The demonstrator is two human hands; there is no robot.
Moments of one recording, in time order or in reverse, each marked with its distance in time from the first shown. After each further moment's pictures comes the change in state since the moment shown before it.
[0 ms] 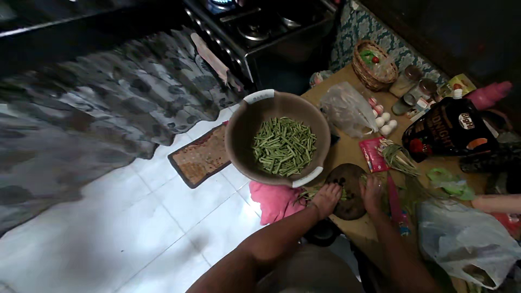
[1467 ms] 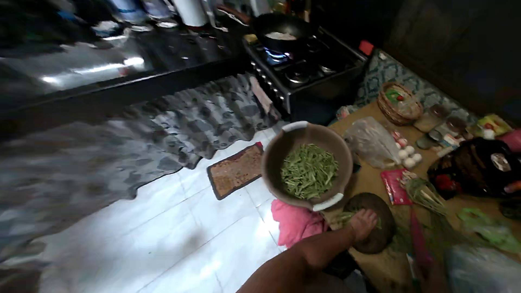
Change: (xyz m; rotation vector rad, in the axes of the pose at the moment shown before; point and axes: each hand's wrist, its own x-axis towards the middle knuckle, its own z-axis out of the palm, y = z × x) left_hand 0.056 0.027 0.000 -0.060 0.092 0.099; right_hand -0.118 0.091 -0.066 0.056 -0.201 0.366
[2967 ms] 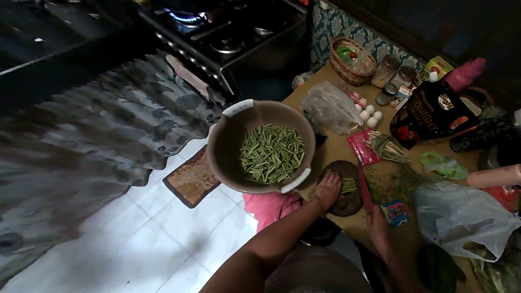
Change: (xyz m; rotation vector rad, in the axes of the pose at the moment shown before) left_hand -0.020 -0.010 -0.024 0.158 -0.119 -0.103; right_hand -0.040 -0.111 0.007 0.069 -0.148 0.075
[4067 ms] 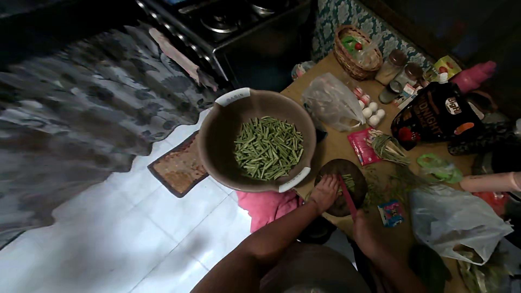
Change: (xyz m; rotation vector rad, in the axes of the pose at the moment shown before) left_hand -0.001 -0.004 0.024 -0.065 0.082 0.014; right_hand -0.030 -0.074 -0.035 -0.253 -0.419 0.072
